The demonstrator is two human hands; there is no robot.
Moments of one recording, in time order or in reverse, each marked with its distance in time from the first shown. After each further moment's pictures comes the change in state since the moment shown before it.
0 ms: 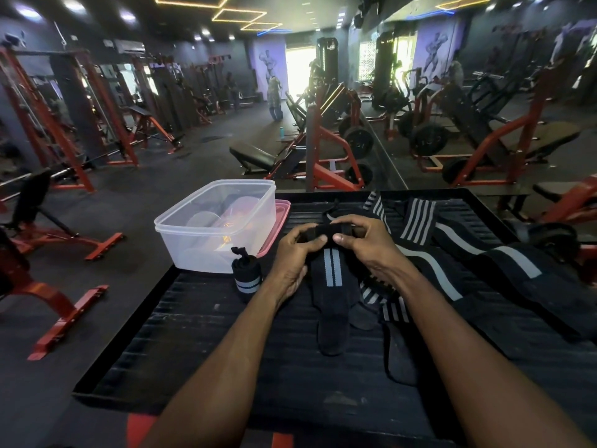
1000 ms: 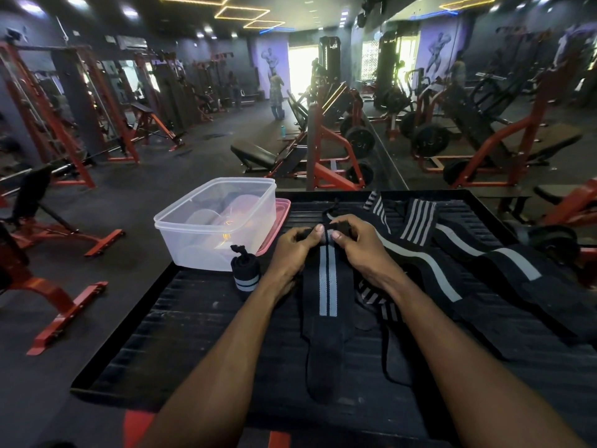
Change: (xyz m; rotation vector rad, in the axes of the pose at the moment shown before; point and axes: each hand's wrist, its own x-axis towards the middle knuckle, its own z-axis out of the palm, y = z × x) left_hand 0.000 0.004 -0.004 0.332 0.066 0.064; right_hand -0.001 0.005 0.011 -0.189 0.009 -0.063
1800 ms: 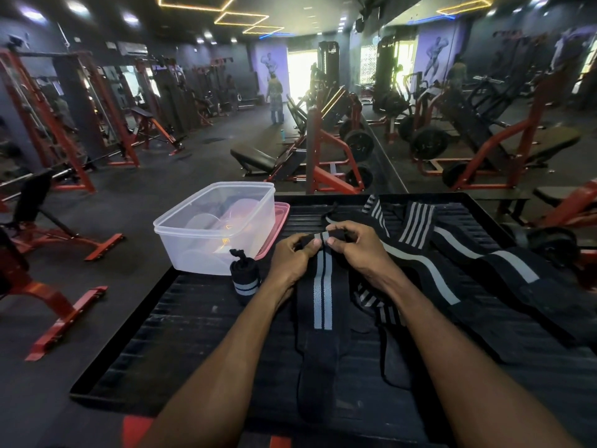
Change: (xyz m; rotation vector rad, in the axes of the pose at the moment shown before) left_hand -0.004 0.001 0.001 0.102 0.031 0.012; right_hand -0.002 -0.007 -0.004 0.051 -0.004 0.091
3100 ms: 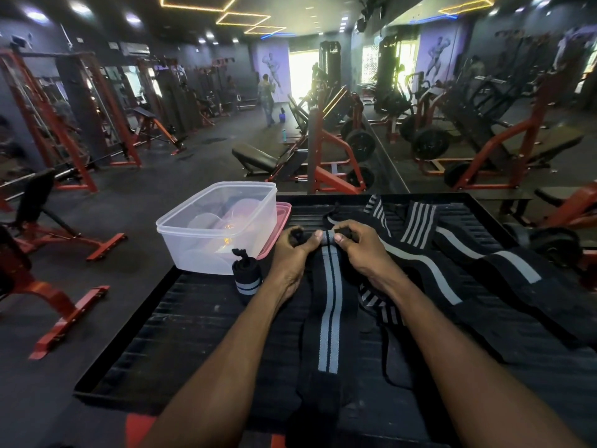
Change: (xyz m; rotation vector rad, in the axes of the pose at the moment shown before) left_hand 0.008 -0.008 0.002 -0.346 0.000 -0.047; right_hand 0.005 0.006 0.003 -0.077 0.017 -0.057
